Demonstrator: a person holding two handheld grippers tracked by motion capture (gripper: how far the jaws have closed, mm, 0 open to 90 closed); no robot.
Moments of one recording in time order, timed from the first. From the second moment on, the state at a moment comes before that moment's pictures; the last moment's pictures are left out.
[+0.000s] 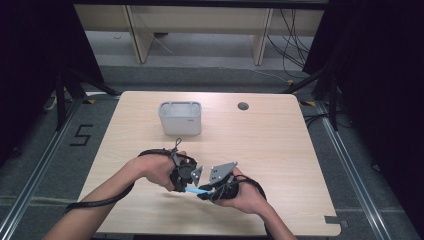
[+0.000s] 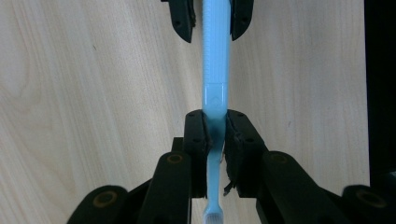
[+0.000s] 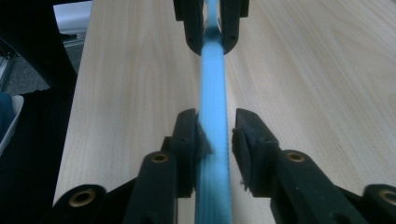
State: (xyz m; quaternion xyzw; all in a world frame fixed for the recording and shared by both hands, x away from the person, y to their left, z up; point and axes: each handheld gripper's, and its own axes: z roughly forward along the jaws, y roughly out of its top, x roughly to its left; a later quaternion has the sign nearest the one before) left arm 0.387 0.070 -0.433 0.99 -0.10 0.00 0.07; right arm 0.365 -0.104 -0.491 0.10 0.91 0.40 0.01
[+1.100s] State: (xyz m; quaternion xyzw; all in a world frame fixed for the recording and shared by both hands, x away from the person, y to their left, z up) left arm 0.368 0.123 -0.436 0.90 0.05 0.13 0.41; right arm 0.380 -0.148 -0.485 0.27 0.84 0.46 0.13
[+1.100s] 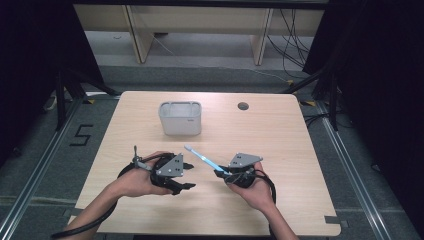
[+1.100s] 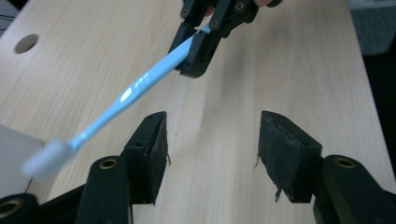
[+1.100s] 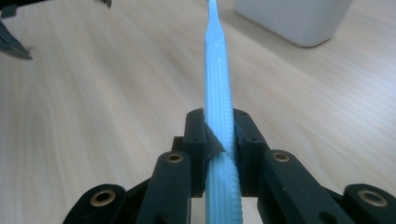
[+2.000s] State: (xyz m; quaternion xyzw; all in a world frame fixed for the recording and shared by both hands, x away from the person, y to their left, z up) left arm 0.395 0.130 -0.453 0.73 0.29 0.11 0.60; right arm 0.373 -0.150 -0.471 0.30 0.71 0.60 0.22
